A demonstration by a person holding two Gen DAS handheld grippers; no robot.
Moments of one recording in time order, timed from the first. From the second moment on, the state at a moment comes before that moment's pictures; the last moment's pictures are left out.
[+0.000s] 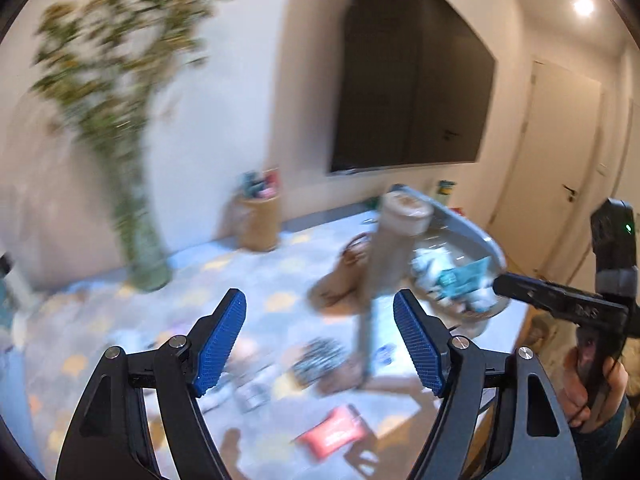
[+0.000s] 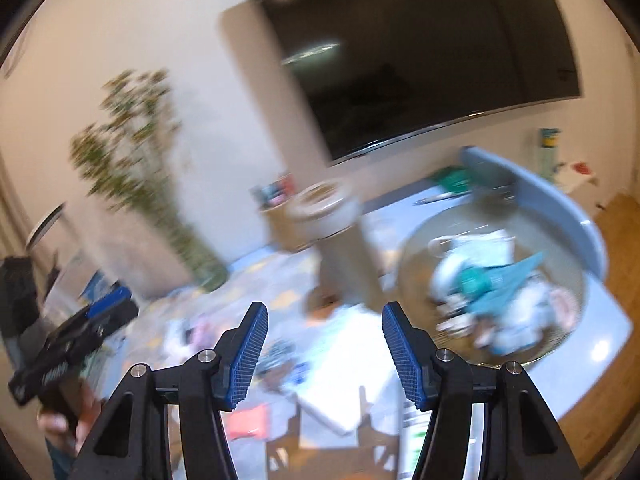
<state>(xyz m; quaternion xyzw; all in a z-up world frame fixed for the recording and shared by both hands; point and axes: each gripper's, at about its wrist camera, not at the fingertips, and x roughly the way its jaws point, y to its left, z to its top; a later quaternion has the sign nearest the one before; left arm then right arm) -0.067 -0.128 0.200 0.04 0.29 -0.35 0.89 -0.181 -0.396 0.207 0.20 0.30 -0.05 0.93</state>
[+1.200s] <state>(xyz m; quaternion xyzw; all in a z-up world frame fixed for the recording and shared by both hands) 0.023 -0.056 0.036 0.10 0.41 -0.26 0.87 -0.099 -0.228 0.030 -0.09 0.49 0.11 0.86</state>
